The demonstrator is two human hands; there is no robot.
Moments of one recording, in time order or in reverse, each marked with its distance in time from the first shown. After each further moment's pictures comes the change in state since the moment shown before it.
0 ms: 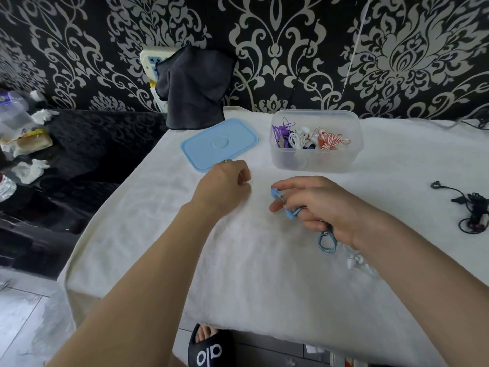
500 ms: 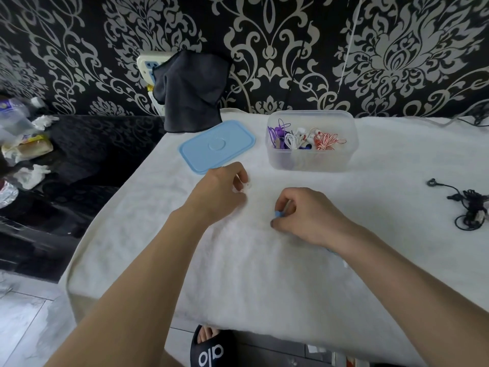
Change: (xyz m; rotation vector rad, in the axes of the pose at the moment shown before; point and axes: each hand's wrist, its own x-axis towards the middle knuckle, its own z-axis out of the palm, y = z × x) left_hand -0.011 -0.004 -0.004 -0.144 -0.051 0.023; right_hand 0.009 0.025 0.010 -0.605 0.182 -0.149
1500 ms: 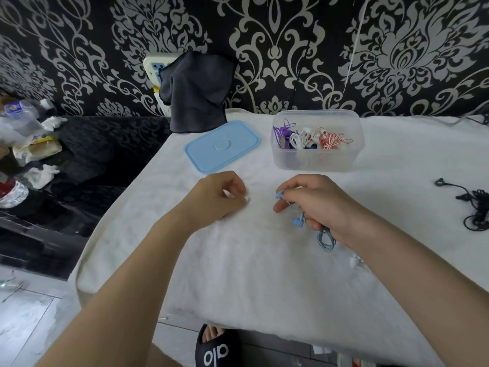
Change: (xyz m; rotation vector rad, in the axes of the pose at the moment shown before) left_hand -0.021 -0.010 -0.017 -0.251 -0.104 -0.053; right_hand -0.007 -0.025 -0.020 0.486 -0.054 0.167
